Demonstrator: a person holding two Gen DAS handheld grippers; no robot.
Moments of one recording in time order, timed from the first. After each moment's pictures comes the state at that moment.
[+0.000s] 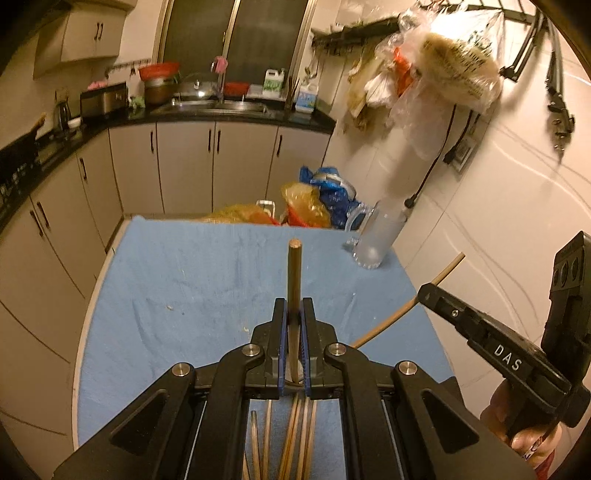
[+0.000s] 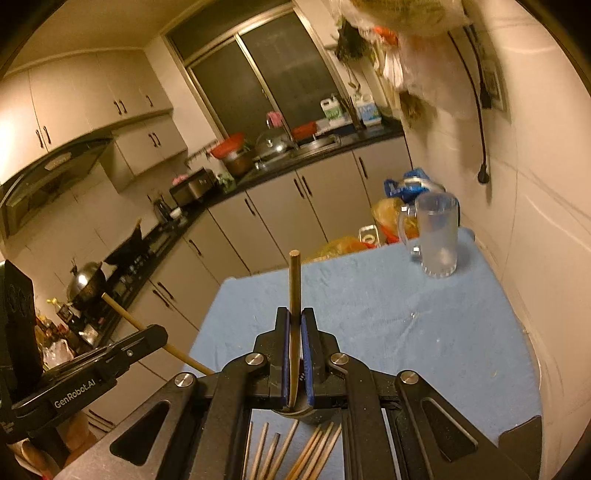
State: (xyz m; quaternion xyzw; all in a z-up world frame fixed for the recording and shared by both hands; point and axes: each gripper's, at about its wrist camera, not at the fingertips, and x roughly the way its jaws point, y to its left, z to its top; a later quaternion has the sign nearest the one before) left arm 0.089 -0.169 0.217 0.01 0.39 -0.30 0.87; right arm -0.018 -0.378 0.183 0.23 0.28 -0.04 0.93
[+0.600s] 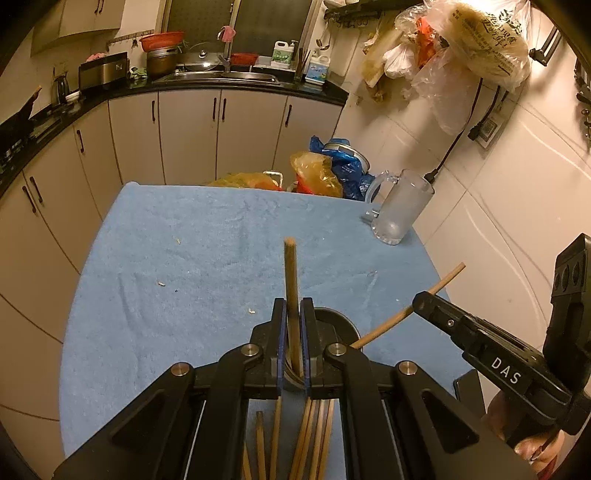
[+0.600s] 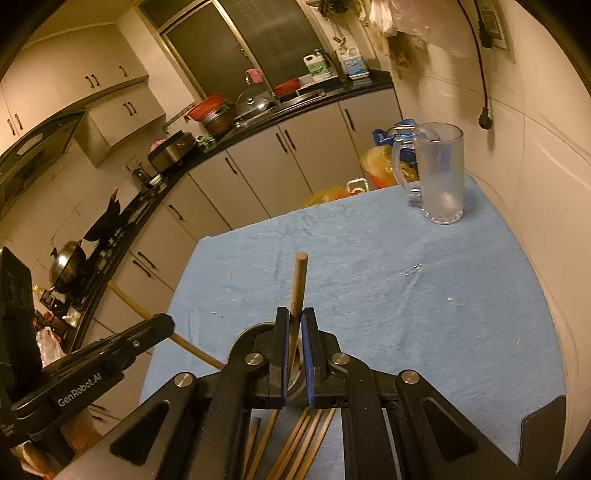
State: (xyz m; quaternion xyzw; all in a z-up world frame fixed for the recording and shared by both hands) left arm 0.119 -0.176 0.160 0.01 0.43 -0.29 0.86; right arm 0.020 -0.384 0.120 0.25 0.35 -0.04 0.90
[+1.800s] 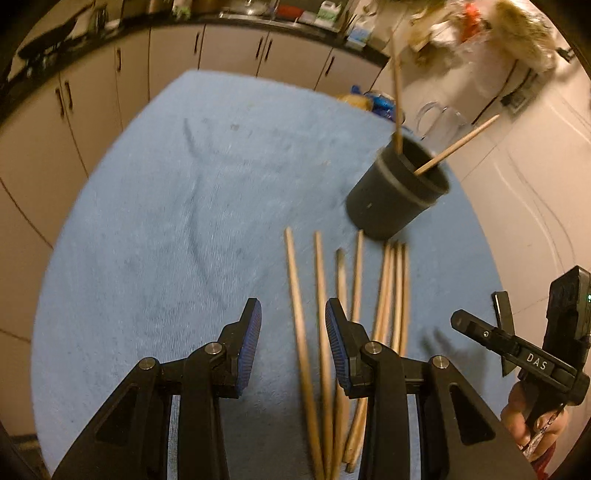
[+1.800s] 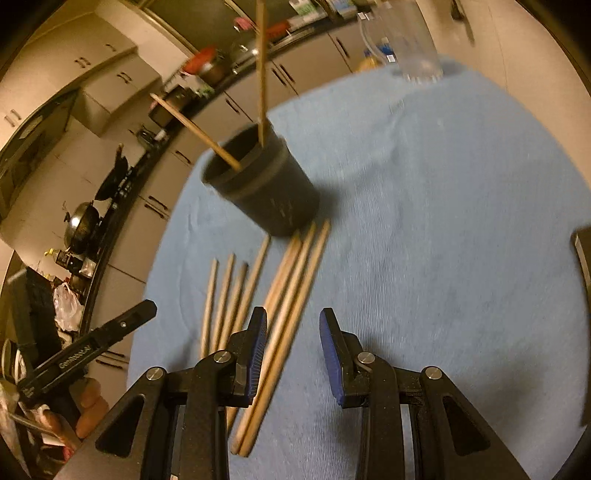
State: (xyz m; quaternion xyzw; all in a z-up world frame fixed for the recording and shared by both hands) left arm 0.042 -0.052 0.039 -0.03 0.52 -0.25 0.82; right arm -0.082 -0.338 -0.004 0.32 0.44 0.01 0.84
